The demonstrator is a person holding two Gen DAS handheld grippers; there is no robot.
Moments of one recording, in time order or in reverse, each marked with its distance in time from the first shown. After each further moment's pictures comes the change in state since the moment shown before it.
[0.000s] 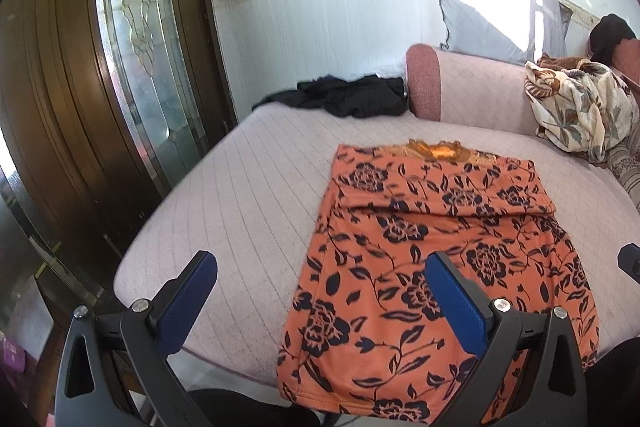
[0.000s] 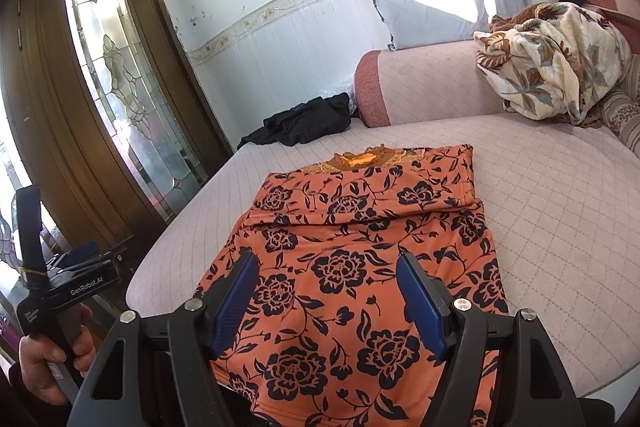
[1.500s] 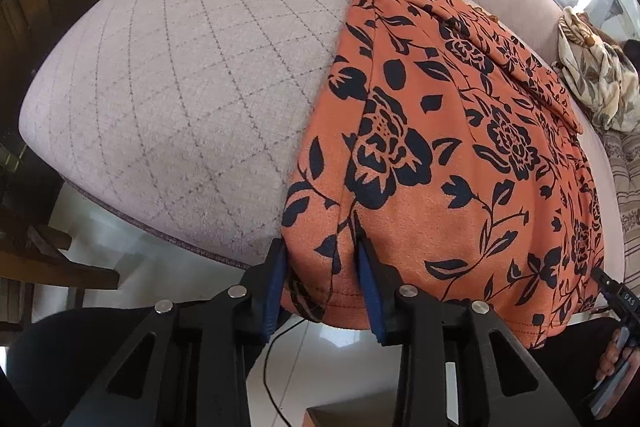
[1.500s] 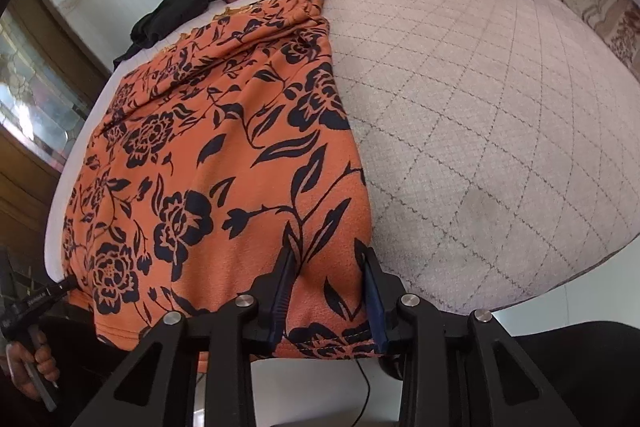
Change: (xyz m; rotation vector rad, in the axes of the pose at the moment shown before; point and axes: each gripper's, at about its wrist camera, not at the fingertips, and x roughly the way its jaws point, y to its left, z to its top) left arm 0.114 0.071 -0.108 -0.169 0.515 -0.210; right arm 0.043 -0.140 -0.098 0.241 0.409 -0.274
